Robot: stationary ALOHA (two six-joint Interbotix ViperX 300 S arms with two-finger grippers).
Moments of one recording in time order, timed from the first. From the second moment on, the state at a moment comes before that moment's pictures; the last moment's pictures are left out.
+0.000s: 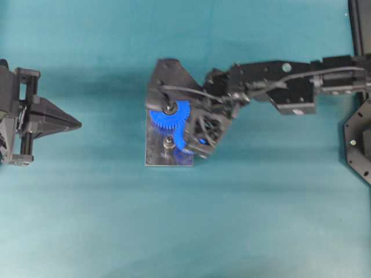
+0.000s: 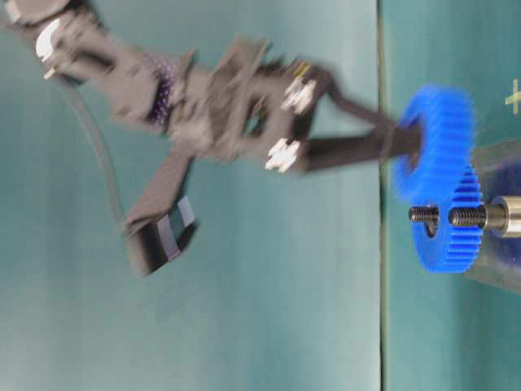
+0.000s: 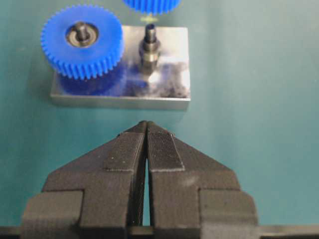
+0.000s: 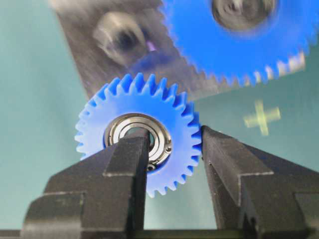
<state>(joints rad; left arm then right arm) 0.00 -0.77 1.12 0.01 0.11 -0.03 -0.07 0.13 0.24 0.08 0.86 0.20</state>
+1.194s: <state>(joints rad) 0.00 -0.73 1.11 0.01 0.11 -0.03 -0.05 0.28 0.10 0.07 0.87 0.20</state>
